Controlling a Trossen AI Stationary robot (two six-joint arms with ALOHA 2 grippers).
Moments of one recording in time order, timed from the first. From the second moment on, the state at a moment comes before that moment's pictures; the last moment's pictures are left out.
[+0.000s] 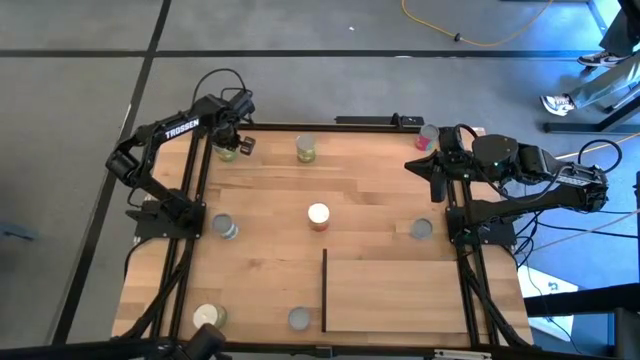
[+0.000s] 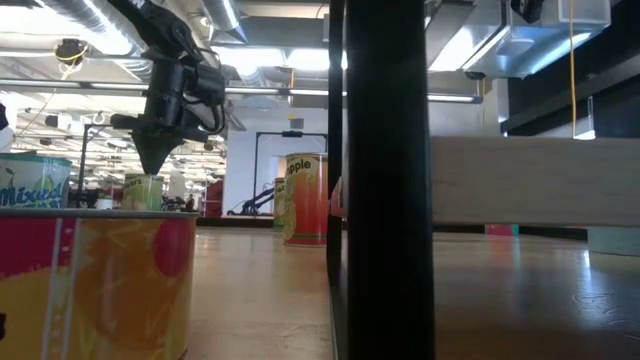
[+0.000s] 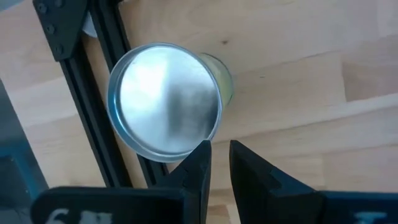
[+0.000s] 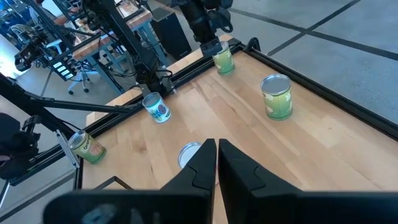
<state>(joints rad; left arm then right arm) 0.93 1.50 1.11 -1.09 -0.22 -0.38 -0.02 0.79 1.10 -0.71 0.21 0.52</state>
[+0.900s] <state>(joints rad) 0.93 1.56 1.11 -1.09 -0.29 -0.24 -0.02 0.79 1.10 -0.71 0.22 0.52</state>
